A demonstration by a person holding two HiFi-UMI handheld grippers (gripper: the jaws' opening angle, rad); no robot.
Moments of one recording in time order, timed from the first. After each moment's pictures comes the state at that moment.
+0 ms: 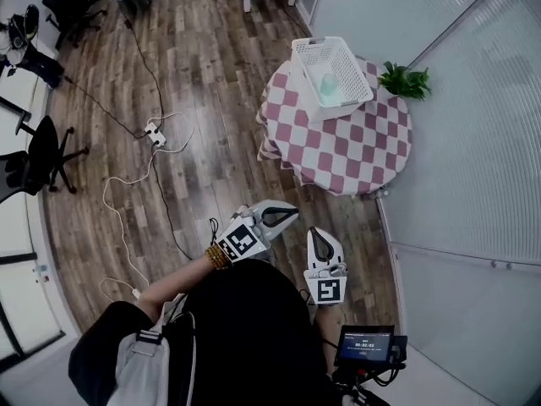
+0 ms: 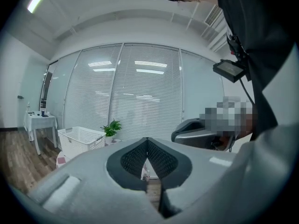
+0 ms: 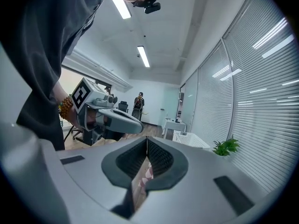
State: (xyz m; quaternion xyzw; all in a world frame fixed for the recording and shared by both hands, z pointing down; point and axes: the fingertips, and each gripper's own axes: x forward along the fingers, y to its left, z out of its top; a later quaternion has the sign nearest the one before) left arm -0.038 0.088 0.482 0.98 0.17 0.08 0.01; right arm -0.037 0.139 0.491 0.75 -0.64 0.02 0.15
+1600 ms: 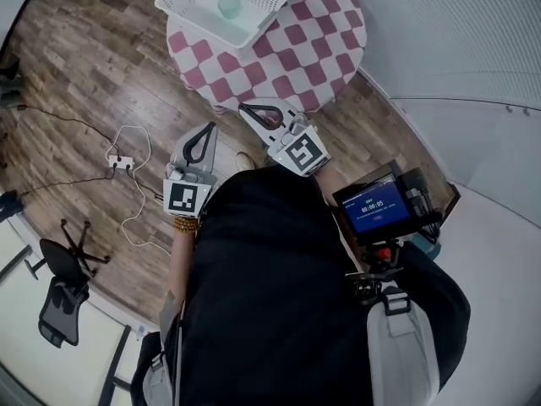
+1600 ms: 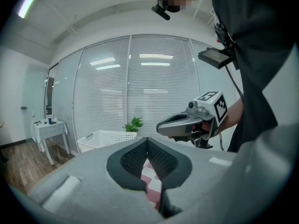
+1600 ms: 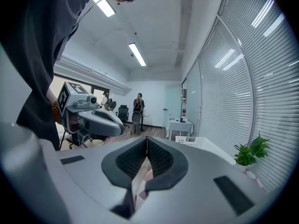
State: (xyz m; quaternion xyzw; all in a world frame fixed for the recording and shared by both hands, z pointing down) left arm 0.110 -0.123 0.507 0.98 0.13 0.13 -0.03; right arm 0.157 -0.088 0.510 0.73 -0.67 0.05 0.09
